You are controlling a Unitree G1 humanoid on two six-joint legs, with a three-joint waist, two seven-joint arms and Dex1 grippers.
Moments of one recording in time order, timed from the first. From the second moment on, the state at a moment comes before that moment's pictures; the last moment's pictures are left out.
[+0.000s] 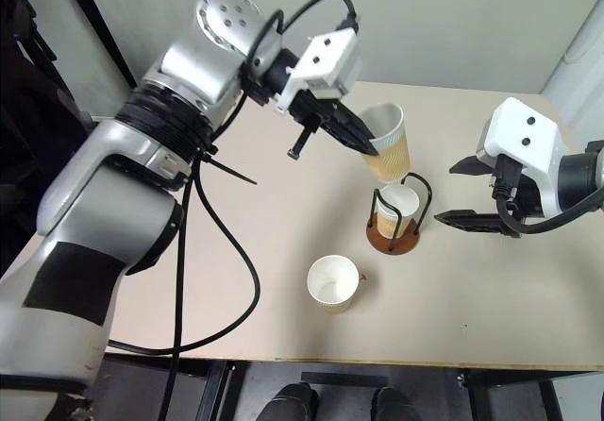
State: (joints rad) left arm -1.67 0.43 -0.71 0.96 -0.40 -0.09 -1.58; right arm -0.66 -1.24 -0.15 -0.52 0.54 1.00 1.14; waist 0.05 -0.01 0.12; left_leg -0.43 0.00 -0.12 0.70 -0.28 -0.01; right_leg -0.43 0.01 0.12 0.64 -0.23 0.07
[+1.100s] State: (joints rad) left arm -1.71 0.21 -0.46 1.22 -0.09 -0.27 -1.56; right arm -0.59 -1.28 -0.19 -0.56 0.65 1.03 1.04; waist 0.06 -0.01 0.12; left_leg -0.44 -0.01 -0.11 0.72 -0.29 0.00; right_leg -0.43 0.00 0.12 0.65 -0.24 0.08
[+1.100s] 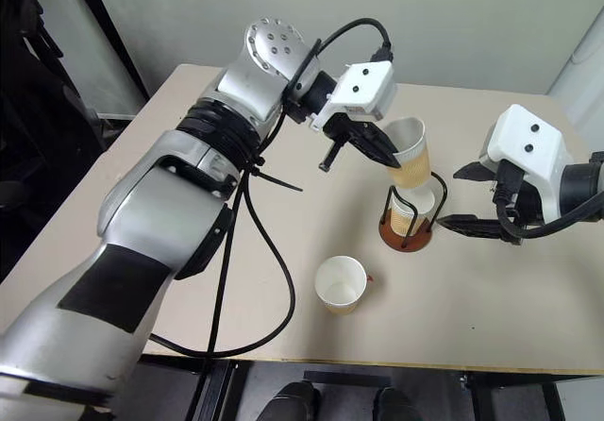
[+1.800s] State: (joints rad) left arm -1.69 0.15 -0.35 1.26 0.08 -0.33 -1.56; right arm -0.54 -1.28 -0.26 -0.61 0.71 1.08 0.98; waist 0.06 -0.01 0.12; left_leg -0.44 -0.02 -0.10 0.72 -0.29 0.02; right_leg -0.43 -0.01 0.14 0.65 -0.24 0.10
